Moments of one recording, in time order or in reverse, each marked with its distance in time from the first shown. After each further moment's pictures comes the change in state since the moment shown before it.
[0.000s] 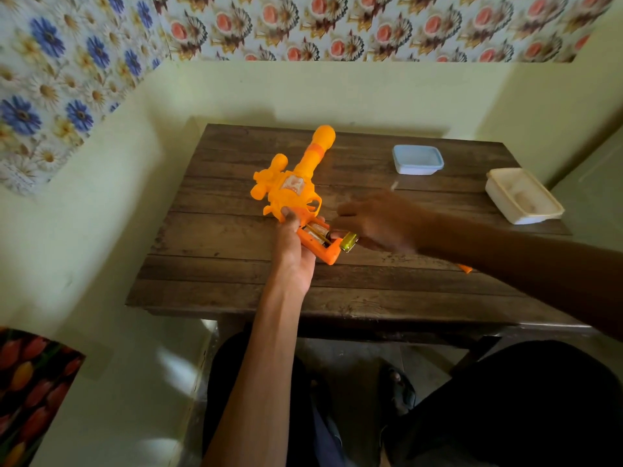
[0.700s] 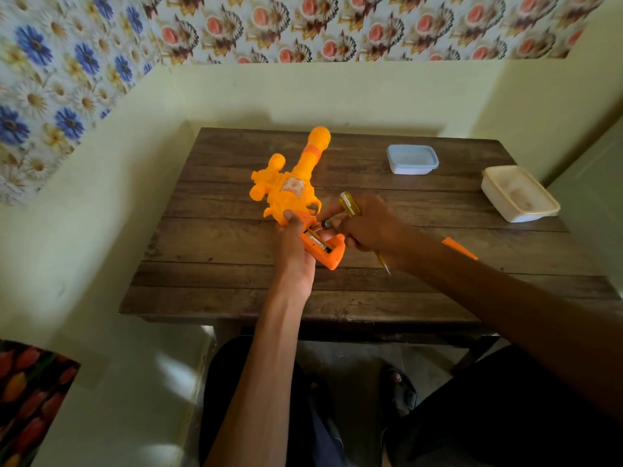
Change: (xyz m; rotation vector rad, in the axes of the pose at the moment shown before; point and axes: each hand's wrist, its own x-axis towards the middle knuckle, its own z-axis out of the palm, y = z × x) left_hand 0.005 -0.013 -0.001 0.131 -0.137 0.110; right_hand 0.008 -0.023 0.009 1.313 0.247 0.956
